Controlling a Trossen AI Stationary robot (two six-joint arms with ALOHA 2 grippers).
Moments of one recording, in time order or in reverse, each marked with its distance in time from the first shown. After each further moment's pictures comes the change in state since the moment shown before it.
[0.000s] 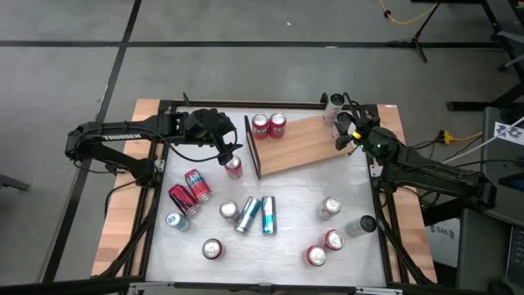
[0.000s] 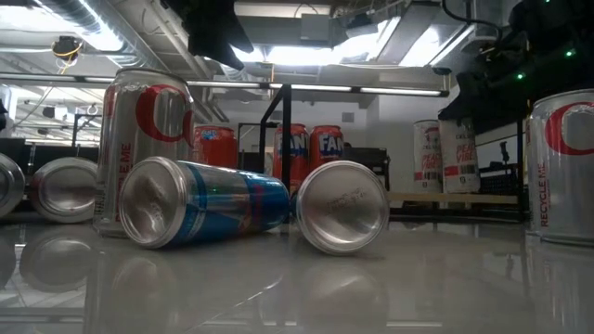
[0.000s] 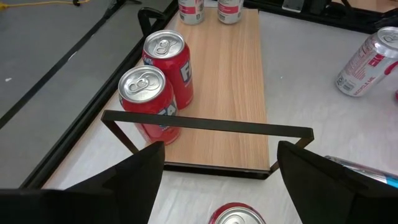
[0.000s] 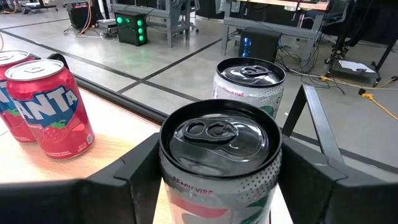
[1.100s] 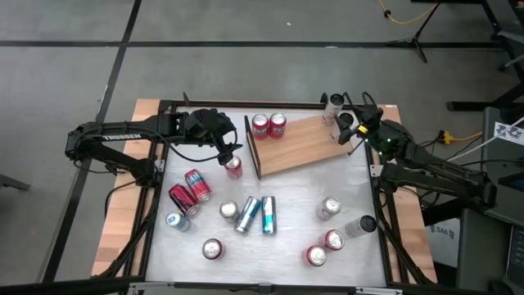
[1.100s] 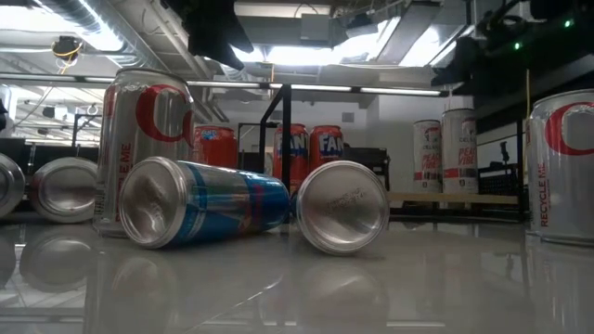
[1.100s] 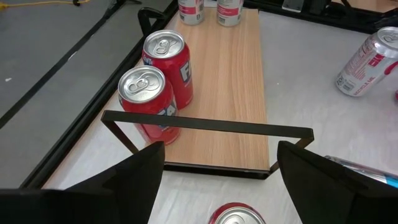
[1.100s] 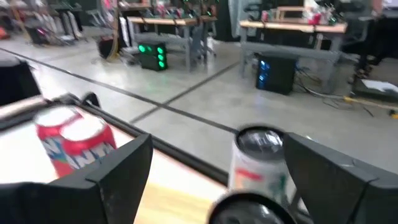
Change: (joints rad) left arm 0.000 0.000 0.000 0.000 0.000 0.000; right arm 0.000 -0.003 0.149 0.004 -0.081 -0.027
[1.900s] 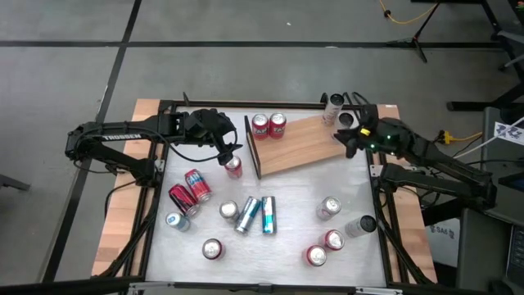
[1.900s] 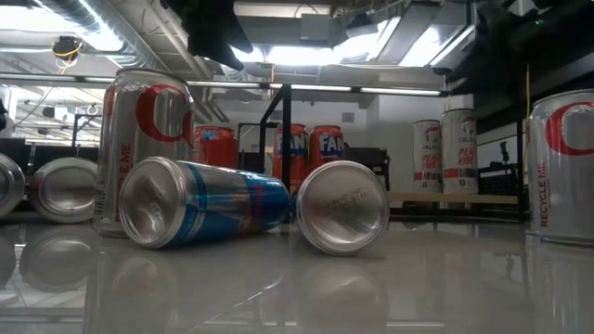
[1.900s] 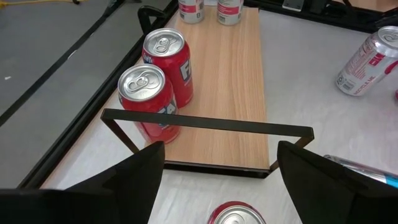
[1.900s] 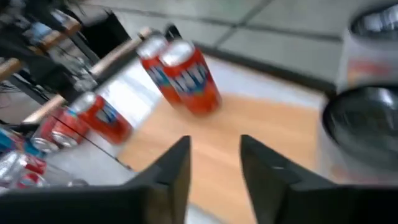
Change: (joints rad) left arm 0.000 0.000 0.000 -0.004 0.001 -0.005; right arm 0.001 0.001 0.148 -0.458 -0.410 0.367
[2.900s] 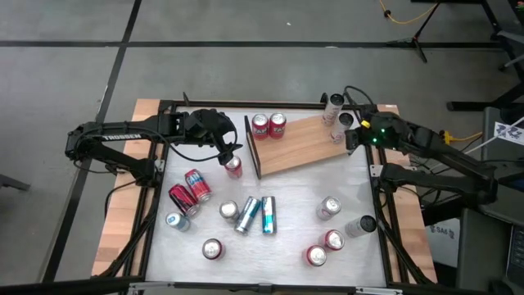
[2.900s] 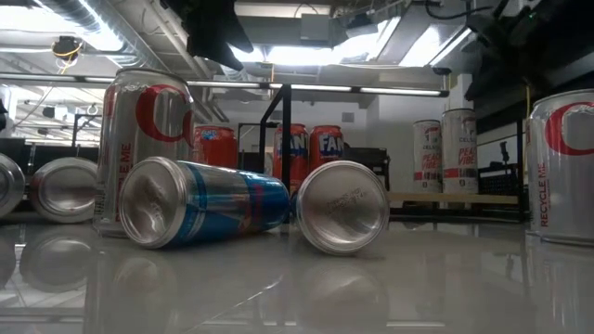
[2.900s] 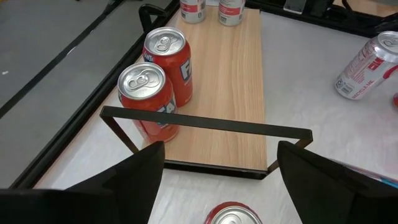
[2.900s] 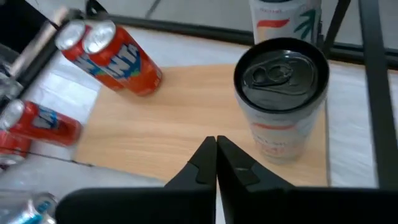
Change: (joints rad) left arm 0.000 0.000 0.000 0.000 0.000 -0.026; right arm -0.001 0.156 0.219 -0.349 0.150 0.194
